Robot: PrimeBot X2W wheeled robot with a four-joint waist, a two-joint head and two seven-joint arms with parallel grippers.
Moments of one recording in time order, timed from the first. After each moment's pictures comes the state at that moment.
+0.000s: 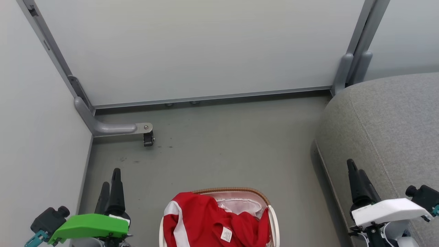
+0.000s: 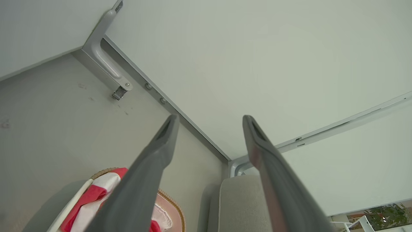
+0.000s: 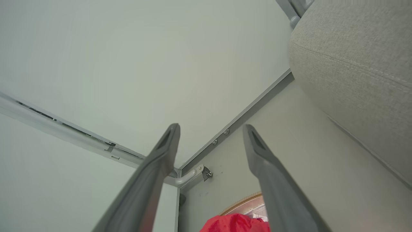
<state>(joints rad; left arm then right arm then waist) -0.01 0.04 -0.03 0.19 -1.04 -0.07 -0.06 -0.03 -0.04 -0.05 0.19 0.95 0.13 -0.06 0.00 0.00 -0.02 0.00</state>
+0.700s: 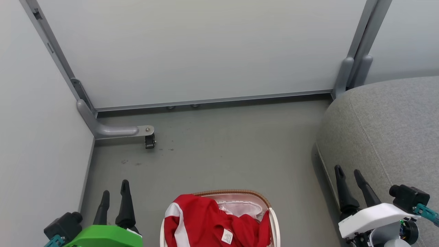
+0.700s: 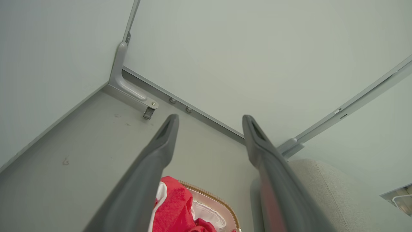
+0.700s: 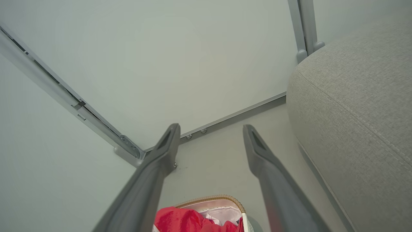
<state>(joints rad) 0.04 0.04 -0.06 0.19 -0.72 -0.05 -0.12 -0.01 -0.04 -0.01 0.19 0.57 0.13 -0.12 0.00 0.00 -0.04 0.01</state>
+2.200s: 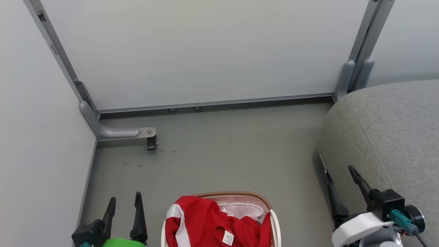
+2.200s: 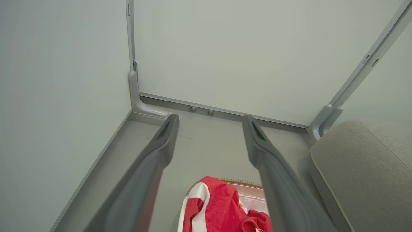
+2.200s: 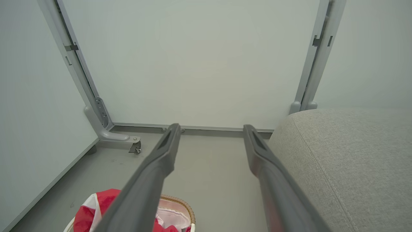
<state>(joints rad) 0.07 0.05 -0.11 0.26 -0.36 -0.04 -0.23 0.01 -0.05 0.01 0.17 0.12 0.13 -0.23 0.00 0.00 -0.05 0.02</state>
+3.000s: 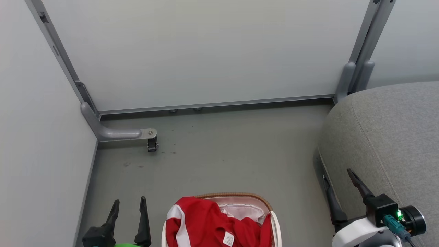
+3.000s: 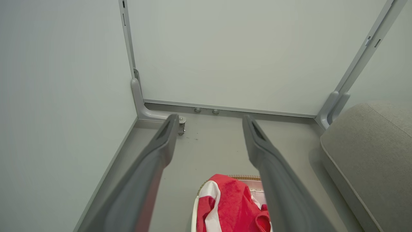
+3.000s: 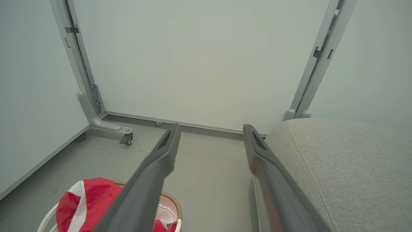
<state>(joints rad) 0.08 0.05 -0.13 0.29 -0.26 -0.04 -0.26 0.02 -0.05 0.01 0.19 0.00 0.13 -0.26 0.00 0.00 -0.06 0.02</state>
